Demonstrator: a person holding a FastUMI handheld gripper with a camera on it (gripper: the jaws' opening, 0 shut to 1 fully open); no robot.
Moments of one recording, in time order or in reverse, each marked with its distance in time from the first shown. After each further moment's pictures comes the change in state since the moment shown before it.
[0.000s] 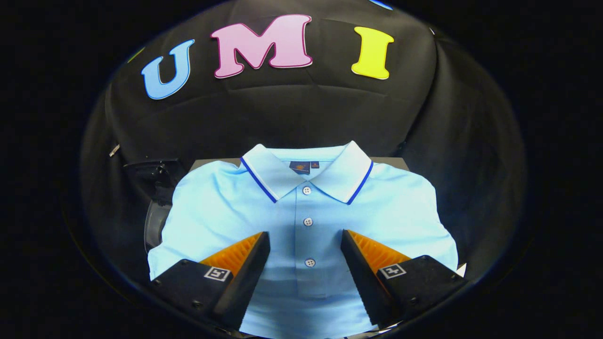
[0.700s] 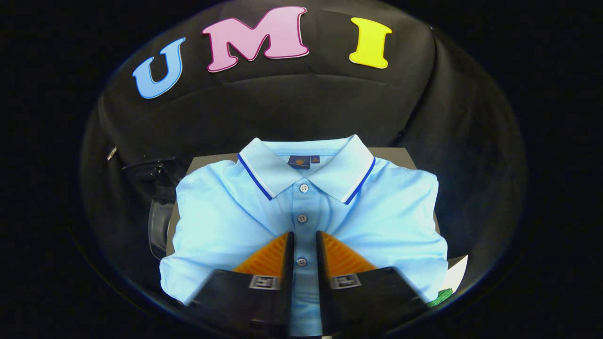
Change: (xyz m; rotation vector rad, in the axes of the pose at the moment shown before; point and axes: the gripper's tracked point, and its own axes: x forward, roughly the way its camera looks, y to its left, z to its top) arm 0.009 0.006 0.001 0.037 0.058 -0.018
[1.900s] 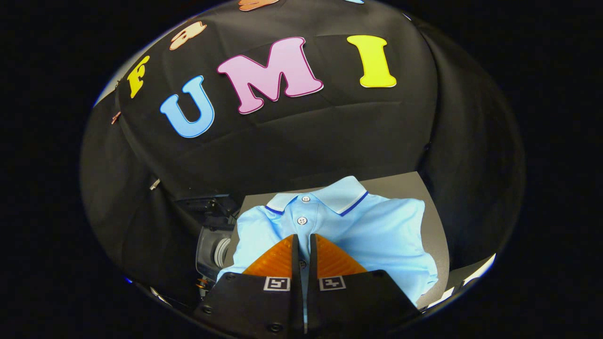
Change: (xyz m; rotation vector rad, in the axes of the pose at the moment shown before) arm -0.076 0.021 0.048 0.100 -0.148 0.316
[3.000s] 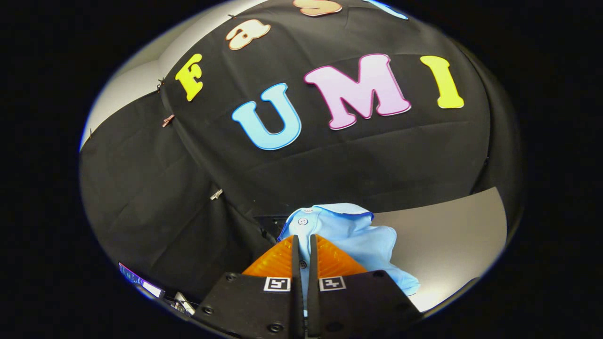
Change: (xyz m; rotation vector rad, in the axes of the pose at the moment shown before) arm -0.017 0.271 -0.001 -0.034 -0.088 0.288
